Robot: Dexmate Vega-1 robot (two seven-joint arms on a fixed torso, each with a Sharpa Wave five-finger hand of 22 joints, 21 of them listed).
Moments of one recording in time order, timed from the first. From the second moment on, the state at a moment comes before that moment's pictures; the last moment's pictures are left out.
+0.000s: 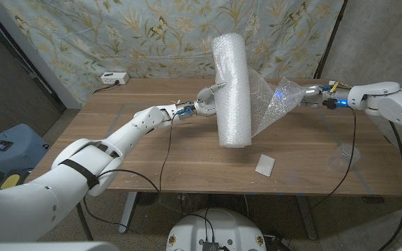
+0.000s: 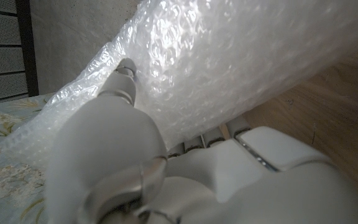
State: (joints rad) left arm 0.34 0.28 0.59 -0.86 -1.06 0.45 -0.96; left_hand 1.09 0.09 0.32 -0.19 0.28 0.44 0.07 0.20 0.19 0.49 -0.01 0.28 0.41 0.45 0.01 0.26 0.23 0.30 0.13 0.30 0.21; right arm -0.76 -1.05 -0.23 -1.61 0.83 -0.44 0.49; right_hand 1.43 0.12 0.29 -0.17 0.19 0.47 0.11 0.22 0.22 0.62 0.00 0.94 0.78 1.02 -0.16 0.73 0.81 1.13 -0.21 0.83 0.30
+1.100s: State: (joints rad) left arm 0.34 0.25 0.59 -0.77 -1.07 0.46 -1.02; left_hand 0.95 0.09 0.29 -0.12 0.24 0.08 0.02 0.17 0.19 0.16 0.15 0.19 0.40 0.26 0.17 0.19 0.20 0.20 0.21 0.28 0.21; right arm -0.89 -1.06 -0.07 -1.65 0.85 -0.44 0.45; right_hand 1.45 0.12 0.26 -0.16 0.19 0.49 0.11 0.21 0.22 0.61 0.00 0.94 0.79 1.02 -0.17 0.73 0.82 1.12 -0.21 0.89 0.29
